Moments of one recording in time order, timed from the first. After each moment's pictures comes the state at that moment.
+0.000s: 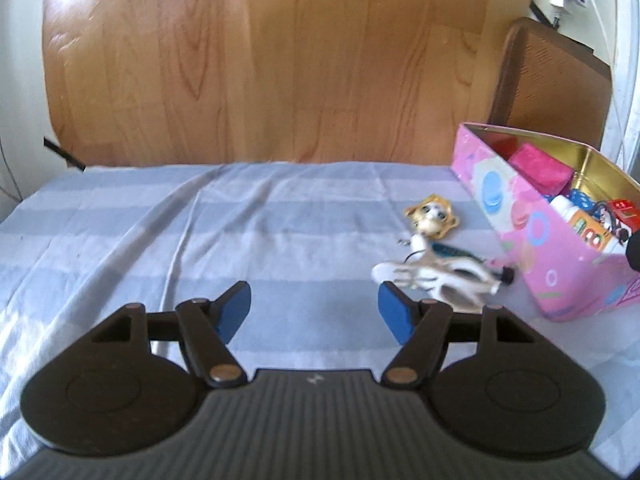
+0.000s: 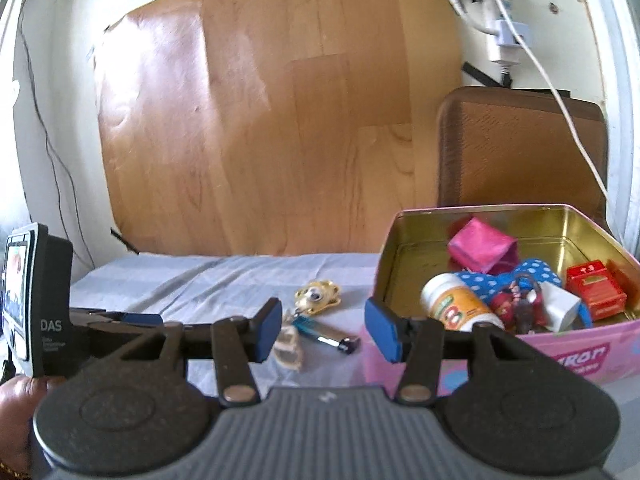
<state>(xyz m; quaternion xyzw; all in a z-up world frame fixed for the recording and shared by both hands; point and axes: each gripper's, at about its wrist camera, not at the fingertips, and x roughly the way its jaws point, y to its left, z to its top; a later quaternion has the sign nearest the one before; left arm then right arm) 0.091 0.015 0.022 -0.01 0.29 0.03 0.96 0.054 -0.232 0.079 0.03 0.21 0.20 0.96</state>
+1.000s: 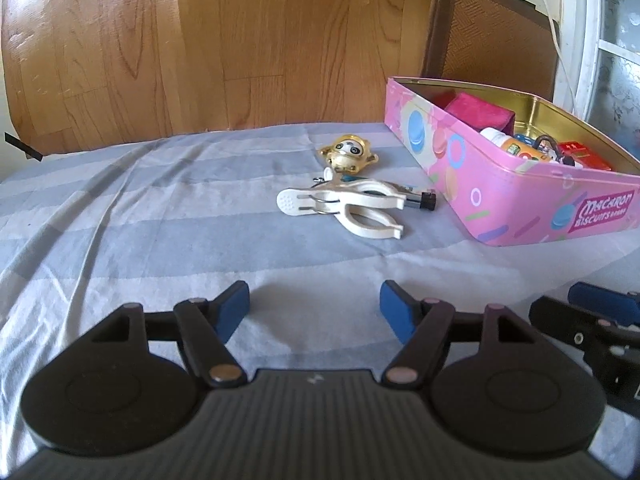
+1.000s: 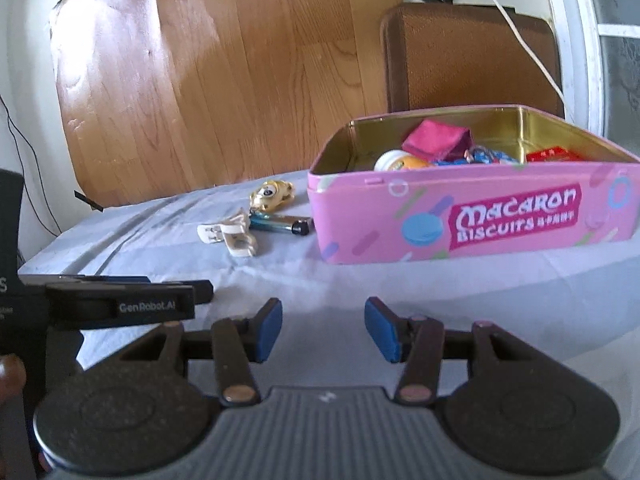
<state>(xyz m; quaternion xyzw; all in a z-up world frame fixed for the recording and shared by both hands) 0.061 -0.034 -0.009 0.02 0.31 -0.03 0.95 0.030 -0.255 0.005 0.06 0.28 0.15 0.95</state>
